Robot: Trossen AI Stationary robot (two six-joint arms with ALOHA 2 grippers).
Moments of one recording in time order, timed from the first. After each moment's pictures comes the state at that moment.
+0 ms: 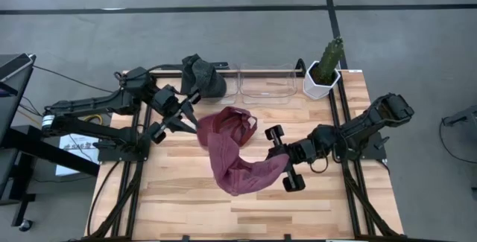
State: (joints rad) left arm 0.14 1.02 0.99 0.23 0.81 -0.12; right arm 0.35 1.50 0.79 1.30 -0.17 -0.23
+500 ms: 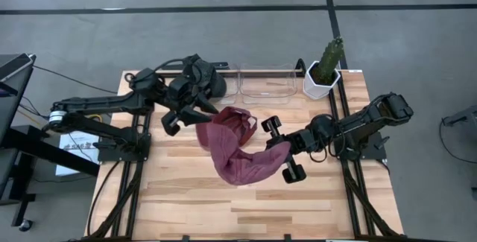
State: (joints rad) left arm 0.14 1.15 0.99 0.53 0.63 -0.45; right arm 0.27 1.50 0.85 1.31 -0.29 -0.13
